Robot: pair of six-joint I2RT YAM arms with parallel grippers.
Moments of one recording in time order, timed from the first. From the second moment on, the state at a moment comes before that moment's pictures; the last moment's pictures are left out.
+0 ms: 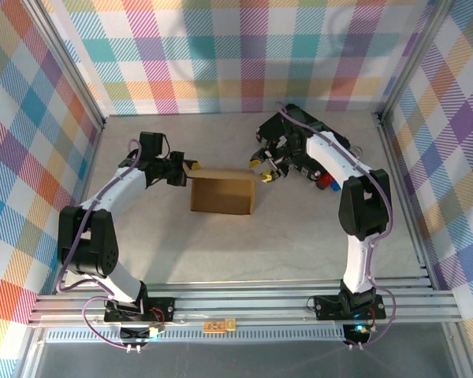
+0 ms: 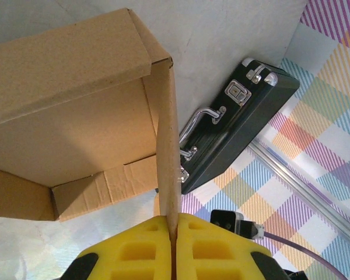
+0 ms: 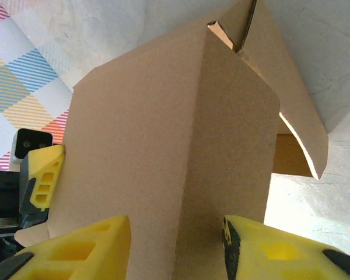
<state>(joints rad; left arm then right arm) -0.15 1.60 1.14 -0.36 0.61 -1.58 0.37 1.99 1.72 -0.94 -0.79 0.98</state>
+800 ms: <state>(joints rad) -0.14 1.63 1.07 -0.30 0.63 -1.60 0.40 2.03 1.72 -0.92 -0.75 1.02</state>
